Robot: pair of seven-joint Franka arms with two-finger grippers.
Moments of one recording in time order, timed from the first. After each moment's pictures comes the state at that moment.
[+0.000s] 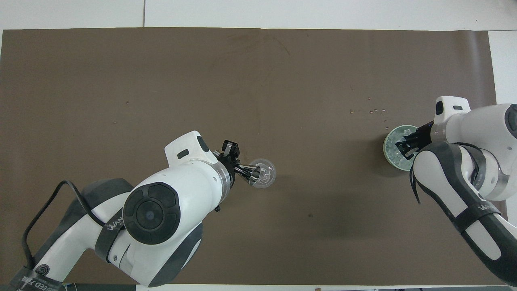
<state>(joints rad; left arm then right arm) -0.39 -0.12 -0.34 -2.14 -0.06 2.32 -1.84 0.01 0.08 -0.08 -2.23 0.14 2.34 -0.86</state>
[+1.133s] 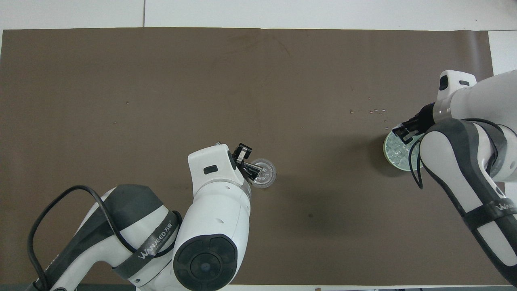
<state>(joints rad) -0.44 -0.12 -0.36 -2.10 0.30 2.30 -1.94 0.06 0.07 -0.07 -2.04 0.14 2.12 -0.72</state>
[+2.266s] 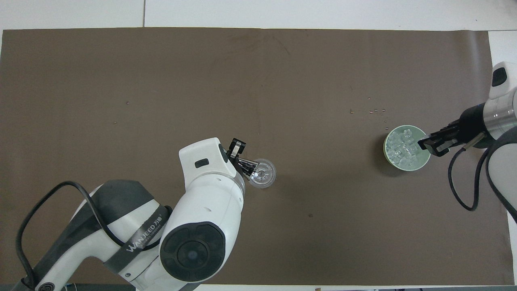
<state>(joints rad) -0.39 -0.12 -0.36 -2.09 0.19 2.29 -1.93 0.06 -0.10 -0.07 -1.87 0.14 1.70 -0.54</state>
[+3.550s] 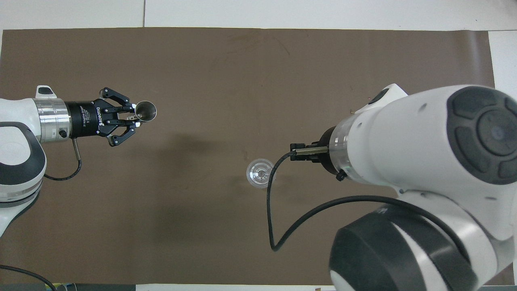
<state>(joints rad) 0.29 0.05 -0.34 -2.10 -0.94 2.19 -1.13 0.56 -0.05 -0.04 -1.72 0.12 1.82 0.51</state>
